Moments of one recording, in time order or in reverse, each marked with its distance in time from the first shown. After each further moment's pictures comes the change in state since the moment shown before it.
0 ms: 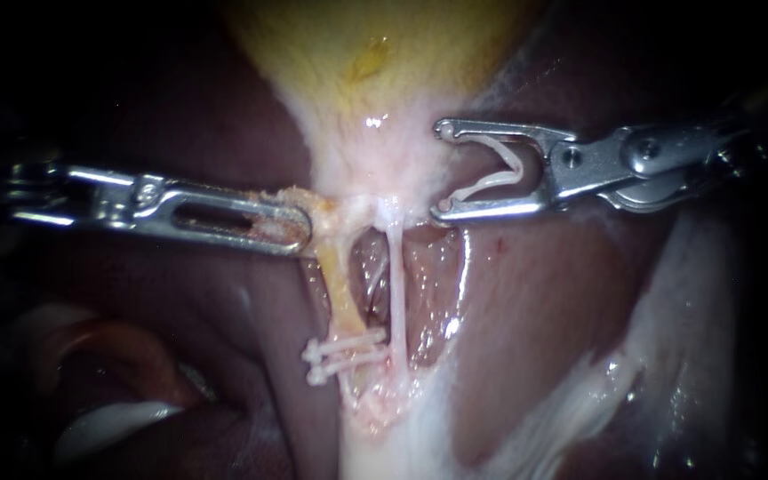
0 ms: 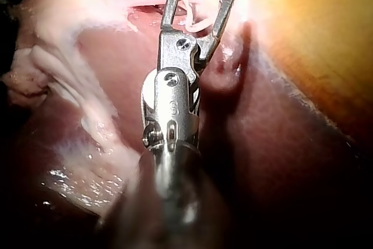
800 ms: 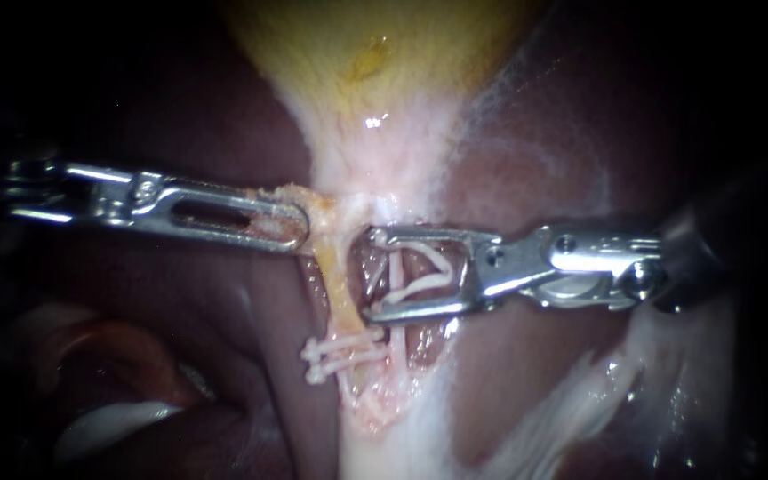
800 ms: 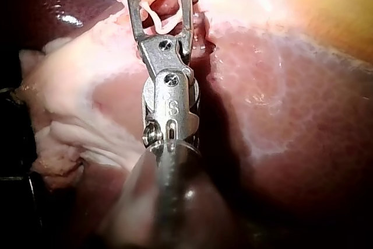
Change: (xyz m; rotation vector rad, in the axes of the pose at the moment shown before) right arm -0.006 -0.006 0.009 0.099 -0.057 0.203; left arm 0.000 0.000 0.000 -0.007 -0.003 0.001
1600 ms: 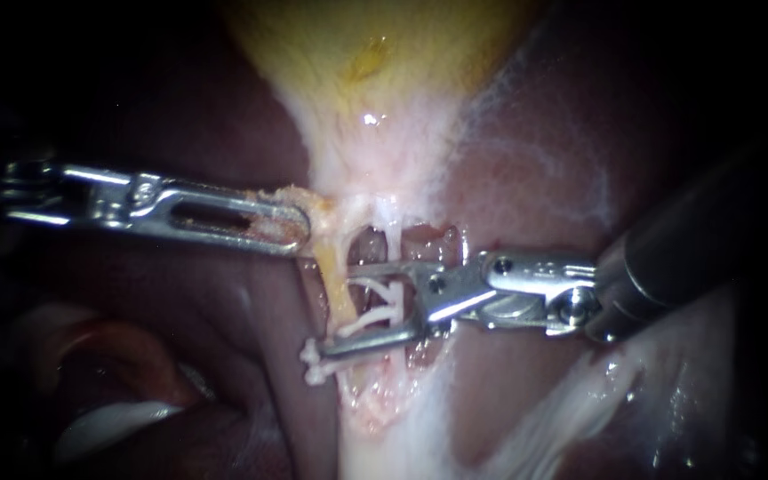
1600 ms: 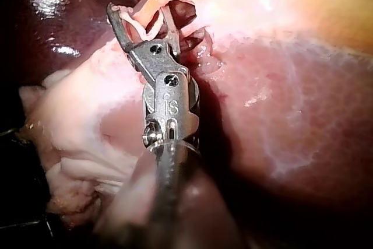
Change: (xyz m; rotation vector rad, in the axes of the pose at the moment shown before) right arm -0.001 0.000 0.005 0.093 0.017 0.098; left arm 0.000 -0.001 0.000 -0.001 -0.005 0.008
